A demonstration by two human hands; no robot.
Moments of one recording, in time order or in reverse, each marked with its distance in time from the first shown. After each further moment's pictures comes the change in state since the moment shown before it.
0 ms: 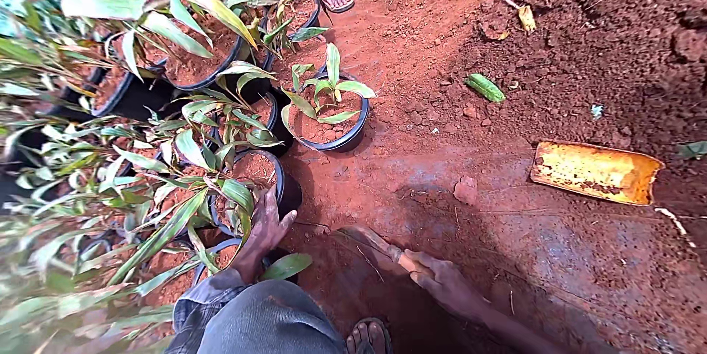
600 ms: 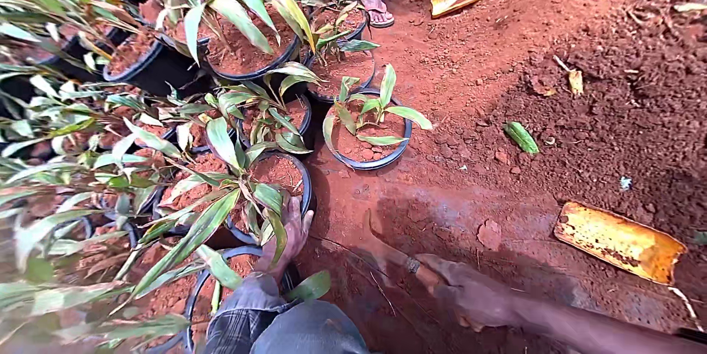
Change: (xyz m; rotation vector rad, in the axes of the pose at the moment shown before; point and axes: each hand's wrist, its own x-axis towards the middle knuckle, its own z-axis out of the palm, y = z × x) left_hand 0.012 -0.006 0.016 -0.037 0.115 0.010; right_hand 0.029 -0.144 -0.088 -0.136 -0.421 0.211
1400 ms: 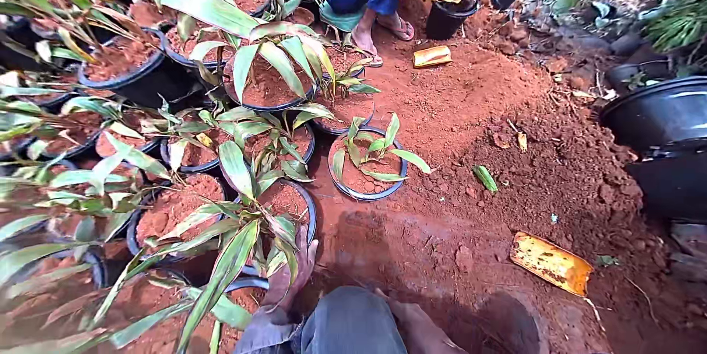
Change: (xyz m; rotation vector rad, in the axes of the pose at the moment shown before) left_hand 0.000 -0.010 0.031 -0.276 -0.023 -0.079; right_hand 0.017 -0.065 0.078 -0.151 0.297 0.026
